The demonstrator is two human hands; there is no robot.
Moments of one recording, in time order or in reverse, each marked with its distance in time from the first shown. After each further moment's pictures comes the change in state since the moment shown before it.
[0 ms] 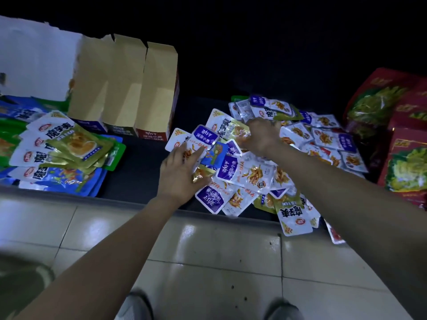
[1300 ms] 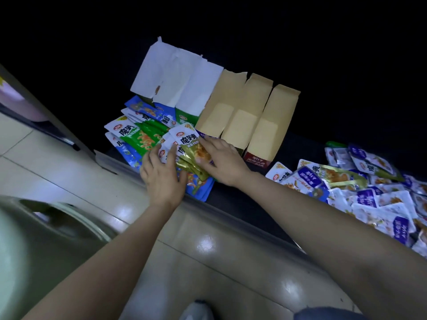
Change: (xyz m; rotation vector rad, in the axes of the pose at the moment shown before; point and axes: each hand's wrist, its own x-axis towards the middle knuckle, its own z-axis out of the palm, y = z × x) left_hand -0.078 -0.181 -0.122 0.018 0.512 -0.496; right_hand -0.012 -0.307 0.022 0.226 -0.081 -0.697
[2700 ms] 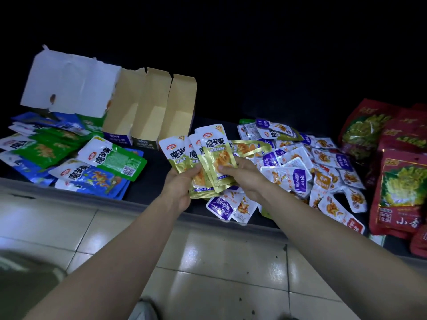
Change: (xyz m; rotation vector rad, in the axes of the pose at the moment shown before) left_hand -0.081 0.198 0.059 -1.412 -0.693 -0.650; right_hand -0.204 0.141 -0.039 1.269 0.265 0.668
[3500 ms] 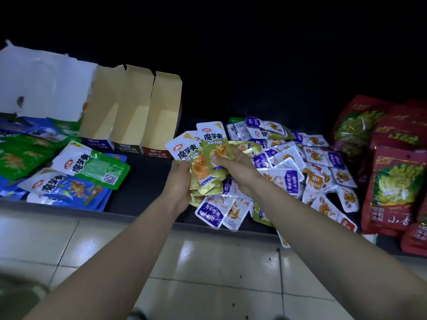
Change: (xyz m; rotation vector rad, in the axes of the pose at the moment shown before) left_hand 0.017 -0.002 0.030 0.041 -0.066 0.007; right_hand 0.034 0.000 -0.016 0.087 0.119 -0.056
